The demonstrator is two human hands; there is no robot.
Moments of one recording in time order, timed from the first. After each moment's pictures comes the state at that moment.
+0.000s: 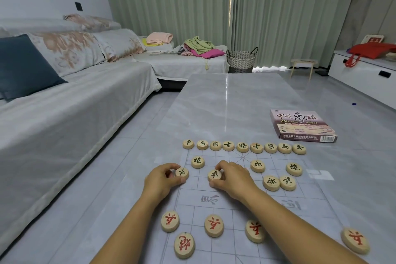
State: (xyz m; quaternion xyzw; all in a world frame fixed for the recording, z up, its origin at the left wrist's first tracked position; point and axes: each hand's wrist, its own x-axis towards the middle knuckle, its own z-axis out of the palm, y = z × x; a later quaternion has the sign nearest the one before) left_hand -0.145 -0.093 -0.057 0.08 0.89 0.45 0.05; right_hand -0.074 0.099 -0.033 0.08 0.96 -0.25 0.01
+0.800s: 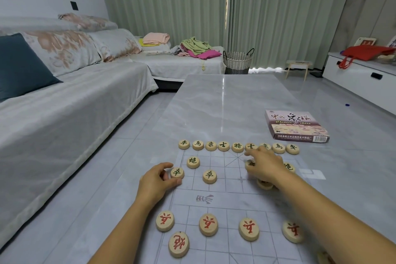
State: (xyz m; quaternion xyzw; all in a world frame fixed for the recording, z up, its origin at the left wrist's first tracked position) left_hand -0.141 -0.100 -0.065 0.11 0.88 0.47 0.00; right_hand -0.069 0.177 -0.015 0.16 0.97 -0.16 -0.01
